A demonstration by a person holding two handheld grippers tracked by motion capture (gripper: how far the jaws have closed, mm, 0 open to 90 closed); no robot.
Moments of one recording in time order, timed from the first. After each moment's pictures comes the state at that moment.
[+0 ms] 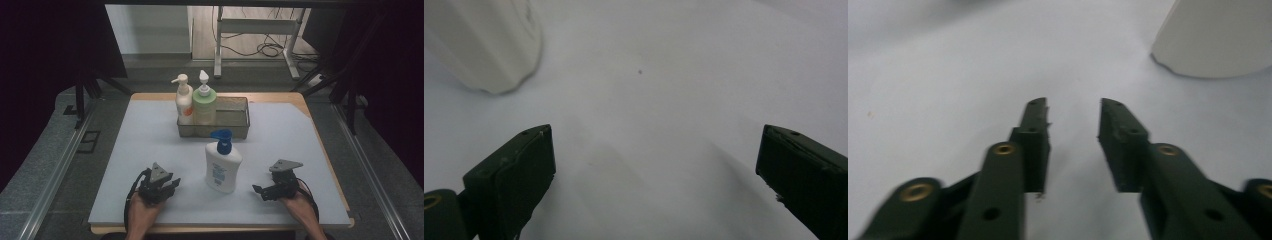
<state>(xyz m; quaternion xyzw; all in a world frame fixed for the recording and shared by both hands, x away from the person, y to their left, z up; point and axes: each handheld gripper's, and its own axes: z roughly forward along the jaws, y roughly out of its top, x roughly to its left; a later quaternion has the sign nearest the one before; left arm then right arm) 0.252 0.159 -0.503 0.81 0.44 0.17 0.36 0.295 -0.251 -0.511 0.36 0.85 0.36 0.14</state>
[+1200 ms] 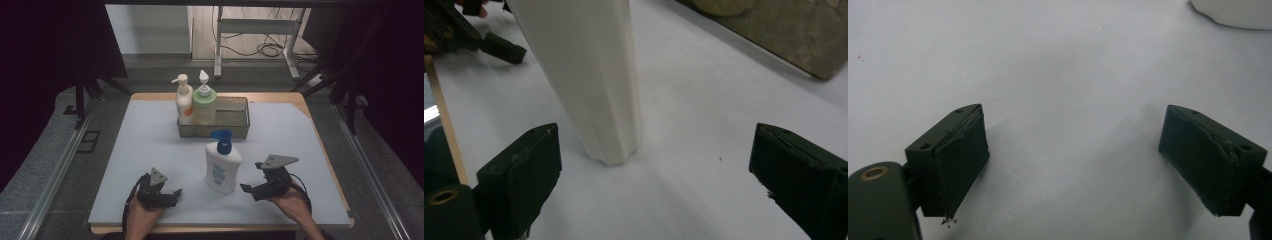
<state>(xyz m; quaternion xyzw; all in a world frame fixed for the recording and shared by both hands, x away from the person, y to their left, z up) 0.251 0.162 -0.524 0.81 0.45 0.17 0.33 0.283 -0.214 -0.461 0.30 0.85 0.42 0.11</state>
